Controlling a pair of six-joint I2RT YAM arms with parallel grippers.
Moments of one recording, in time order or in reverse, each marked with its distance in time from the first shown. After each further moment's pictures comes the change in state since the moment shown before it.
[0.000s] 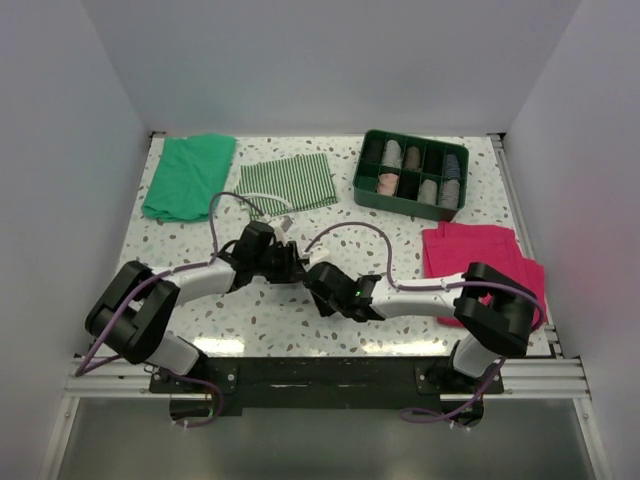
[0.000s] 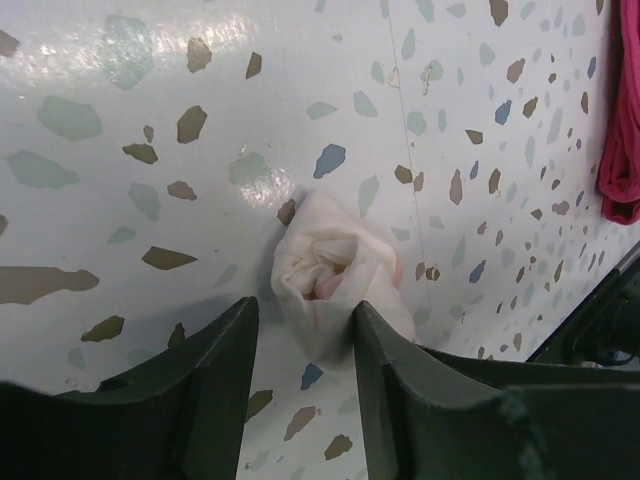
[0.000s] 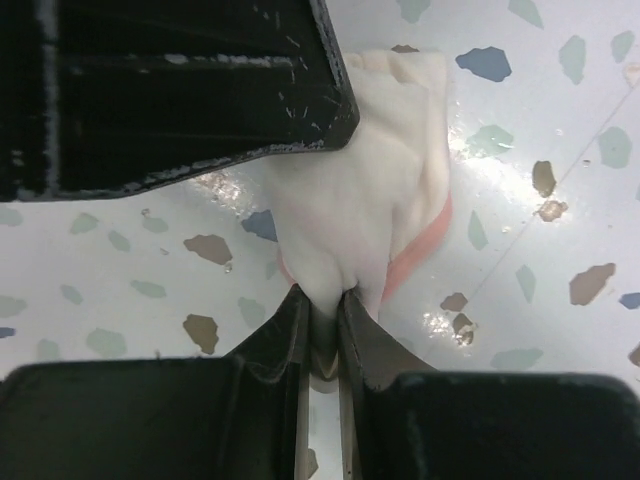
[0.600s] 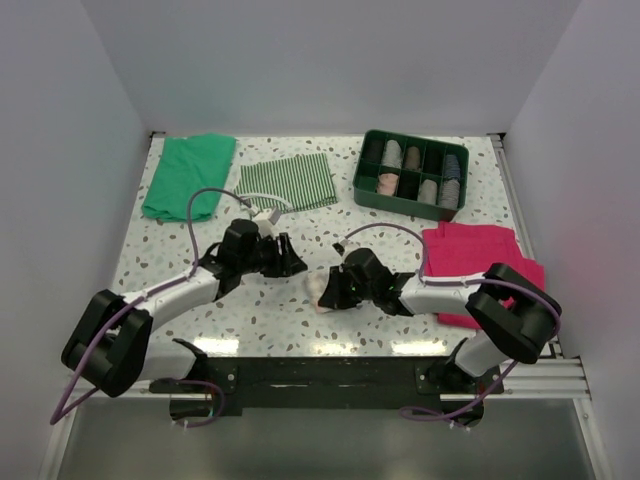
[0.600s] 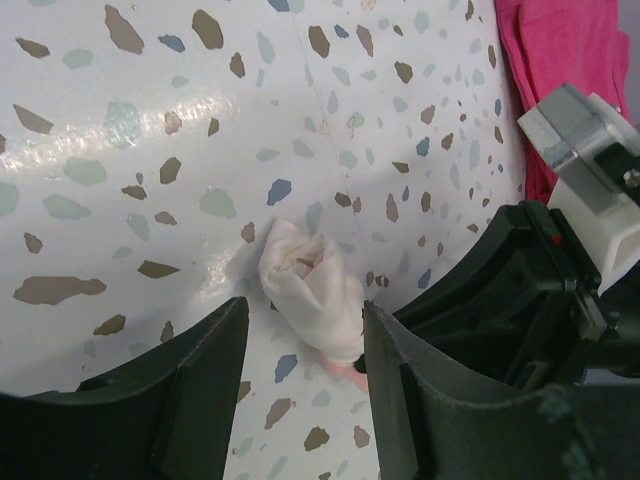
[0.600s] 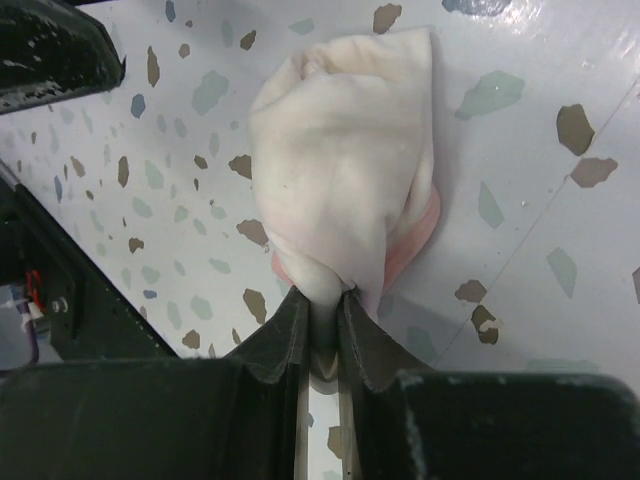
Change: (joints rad) left arm 0.040 -0.203 -0.049 0.030 0.010 0.019; right arm -0.242 -0.102 -0.258 0.347 -0.467 0.222
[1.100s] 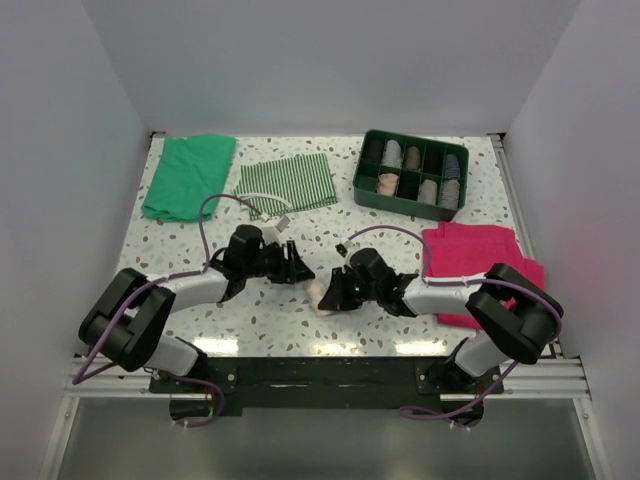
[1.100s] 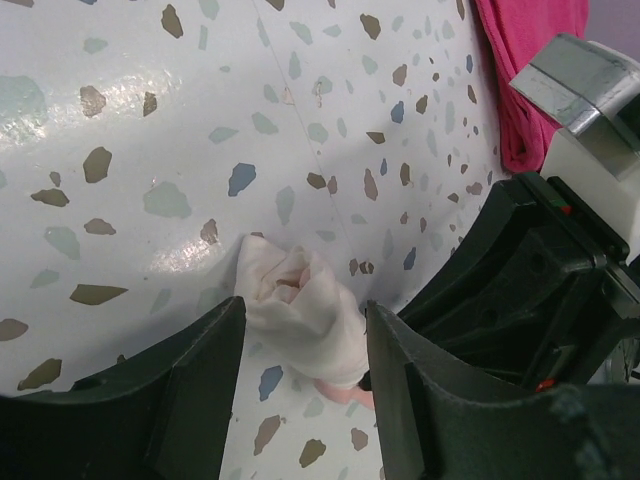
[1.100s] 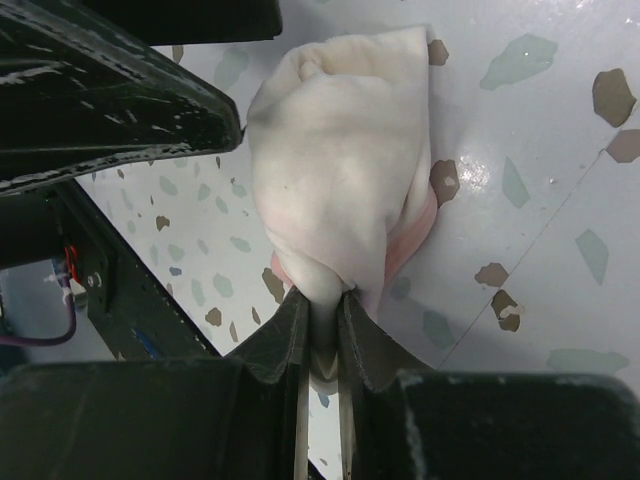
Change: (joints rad) left arm 0.000 0.140 -0.064 0.223 0.152 -0.013; right arm -0.036 -0.010 -0.044 0.056 -0.106 0.043
